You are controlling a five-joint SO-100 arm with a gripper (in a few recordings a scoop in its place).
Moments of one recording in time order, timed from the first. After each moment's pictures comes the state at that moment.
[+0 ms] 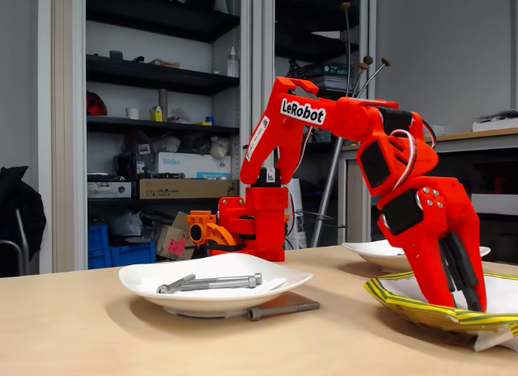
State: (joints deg) arm 0.8 56.5 71.8 45.4 83.3
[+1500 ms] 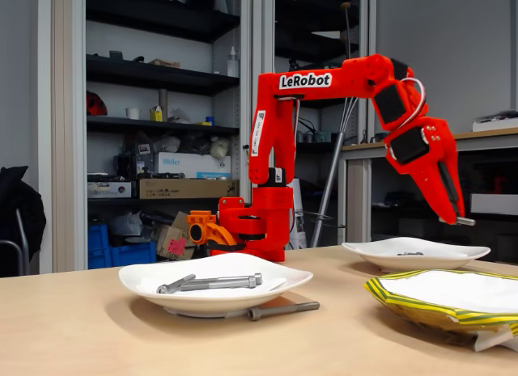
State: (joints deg) arm -20.7 94.7 99.5 62.0 92.9
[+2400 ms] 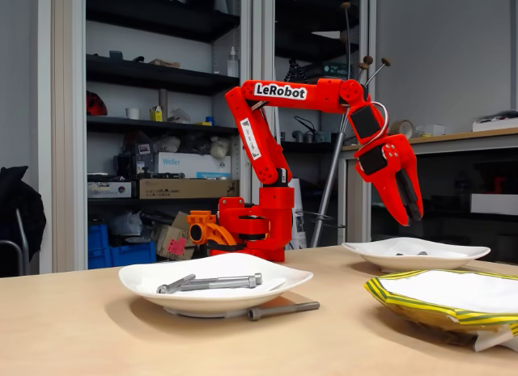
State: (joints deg) arm -32.2 118.2 124.6 58.6 107.4
